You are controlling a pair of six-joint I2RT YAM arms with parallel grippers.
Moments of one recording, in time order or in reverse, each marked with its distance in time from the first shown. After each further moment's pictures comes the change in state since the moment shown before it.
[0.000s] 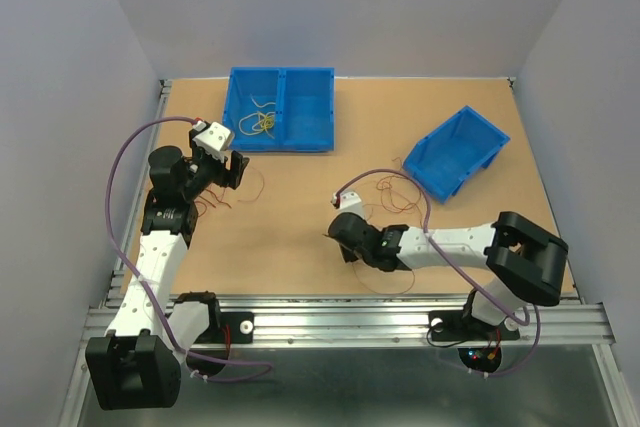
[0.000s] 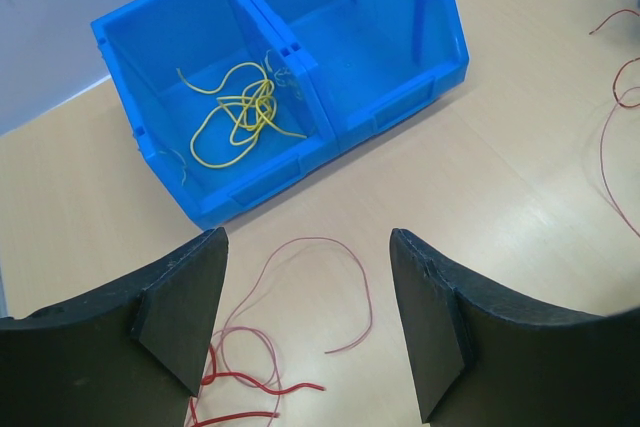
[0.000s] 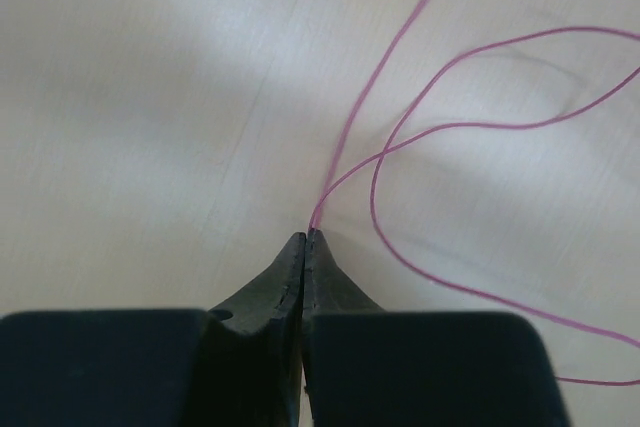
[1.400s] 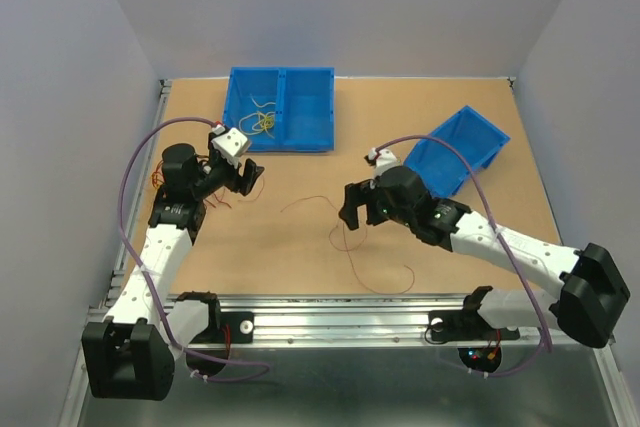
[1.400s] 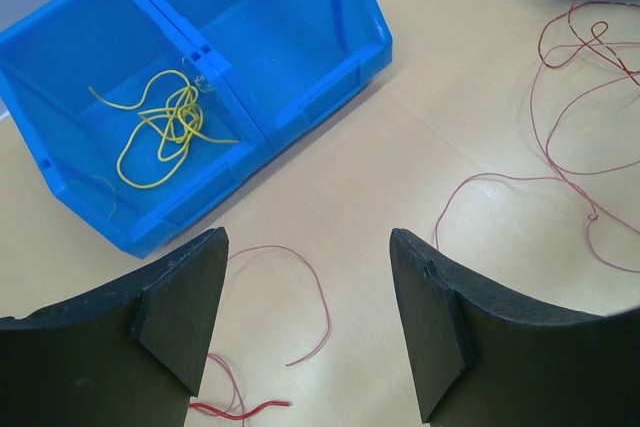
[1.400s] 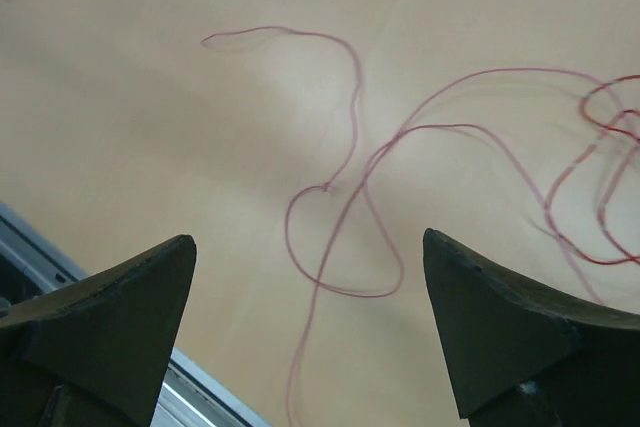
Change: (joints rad) left arm -0.071 0.052 0.000 -0.021 0.081 0.057; right arm -0.341 -0.383 0.026 -0.047 -0.332 -0.183
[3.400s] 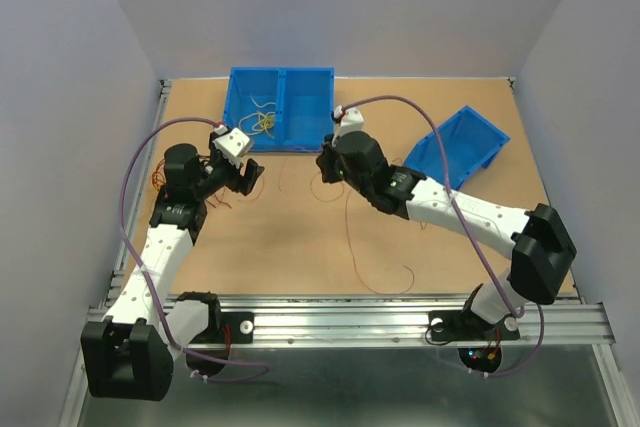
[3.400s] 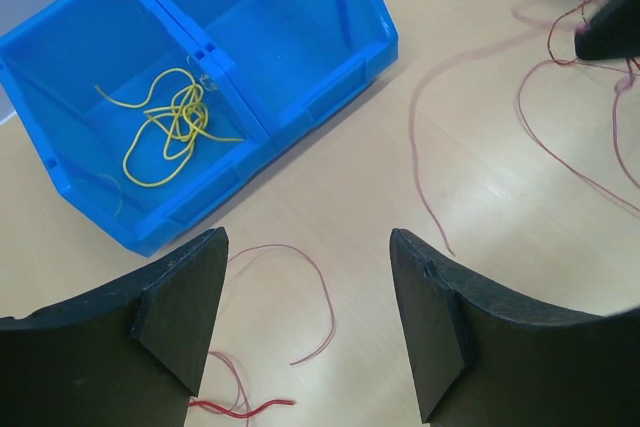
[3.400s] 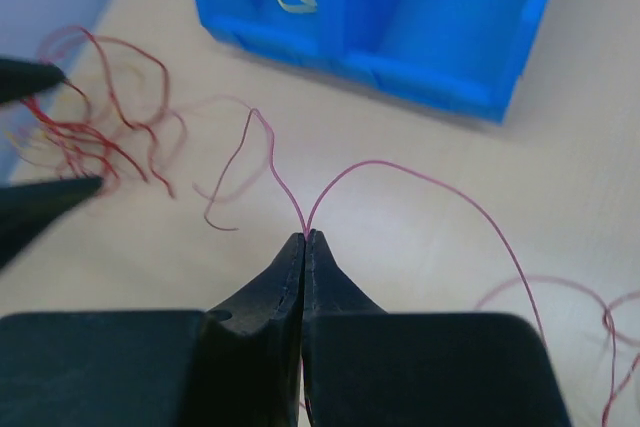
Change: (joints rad) left arm -0.019 0.000 0.000 -0.002 -0.031 0.011; right arm 0.134 0.346 0.349 0.122 0.248 0.045
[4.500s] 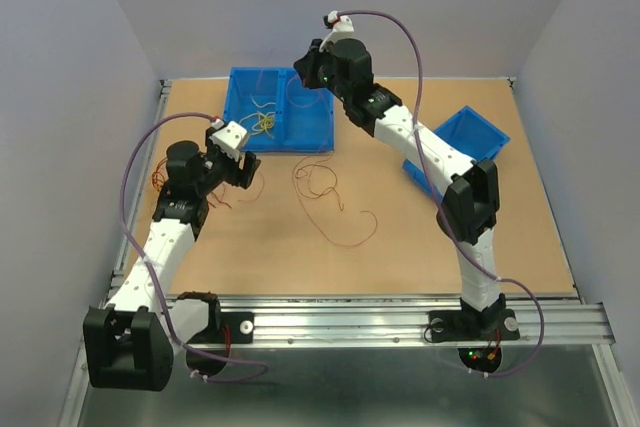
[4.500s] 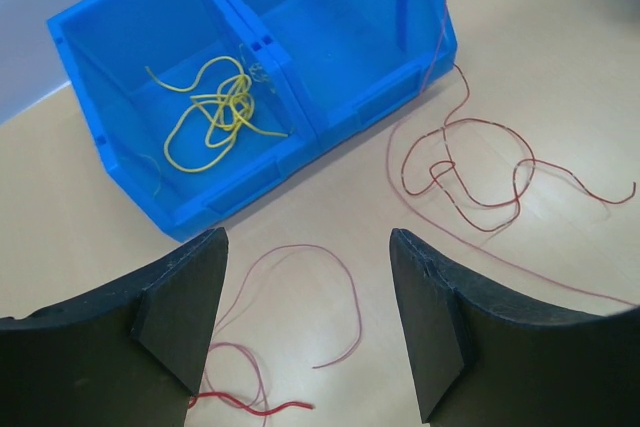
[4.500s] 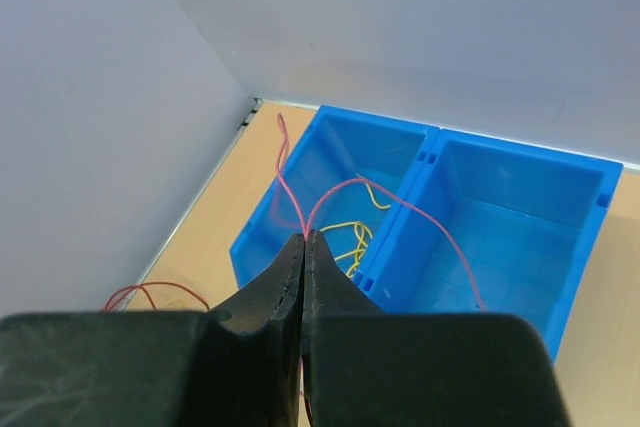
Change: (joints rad) left arm 0.000 0.027 -0.002 0.067 -0.118 -0.049; right arm -0.259 0.552 0.921 0.026 -0.307 -0.064
